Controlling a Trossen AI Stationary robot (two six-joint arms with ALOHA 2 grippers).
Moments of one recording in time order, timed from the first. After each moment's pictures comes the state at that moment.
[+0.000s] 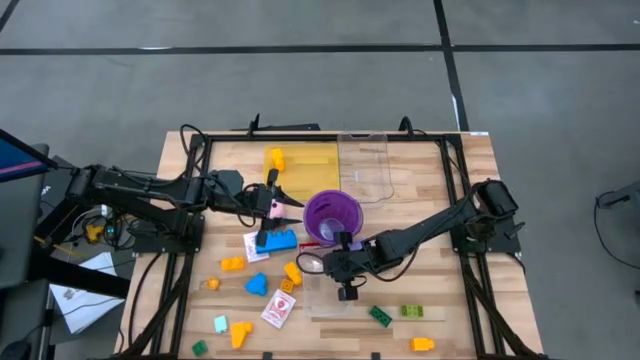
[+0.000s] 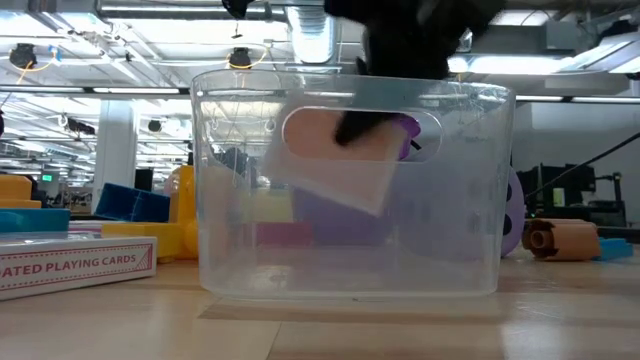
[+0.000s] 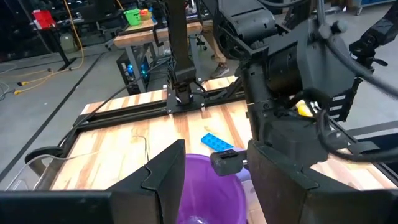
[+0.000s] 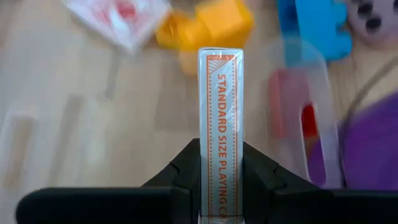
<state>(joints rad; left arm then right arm) -0.07 1.11 0.85 0.04 -0.01 0.18 0.36 1.85 1.27 -0.37 0.21 0.20</state>
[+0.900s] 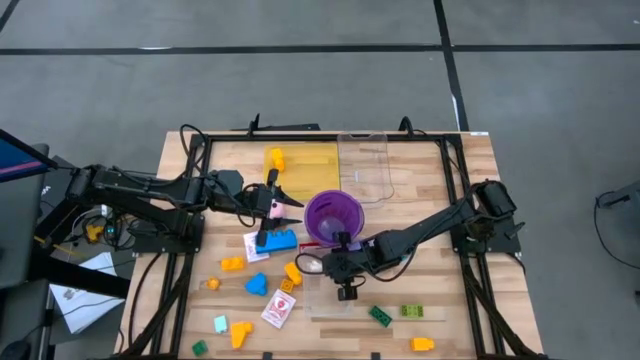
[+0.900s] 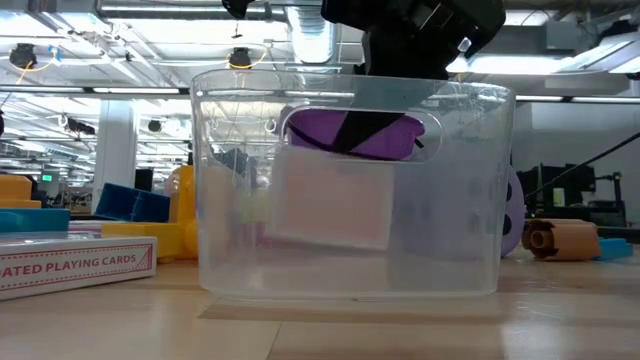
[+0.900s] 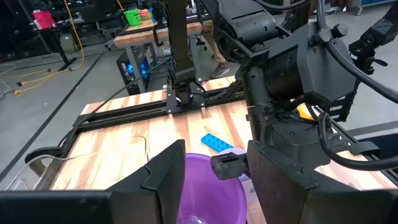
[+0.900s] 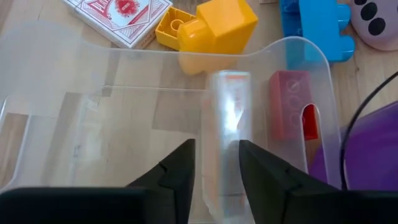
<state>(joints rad) -0.07 1.11 0.85 0.04 -0.01 0.18 0.36 1.87 1.27 -0.36 0.21 0.17</state>
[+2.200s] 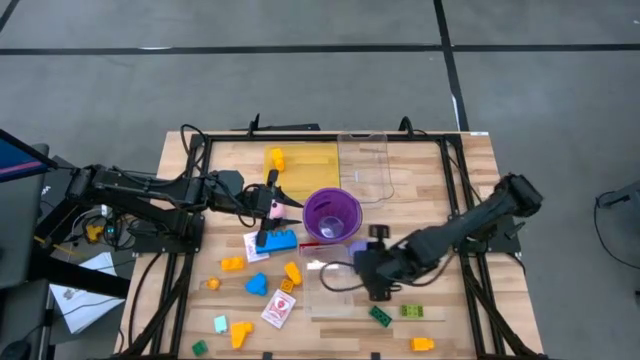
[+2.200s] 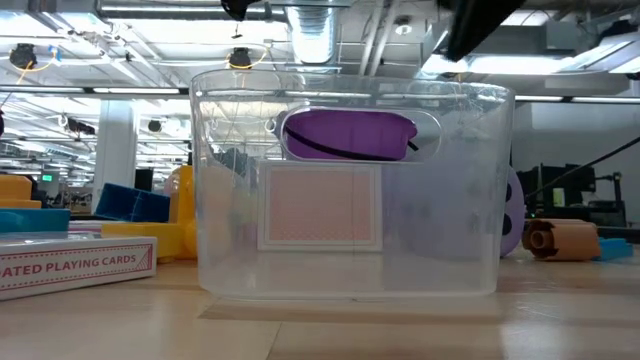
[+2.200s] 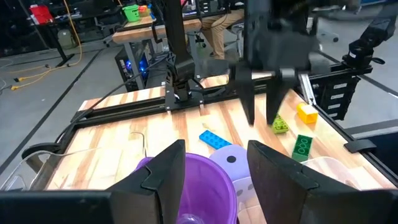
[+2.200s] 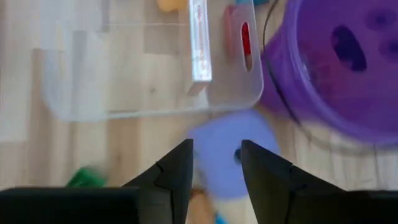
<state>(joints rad) -0.07 1.11 0.85 0.03 0.00 0.17 0.52 1.65 1.42 -1.00 0.37 0.46</state>
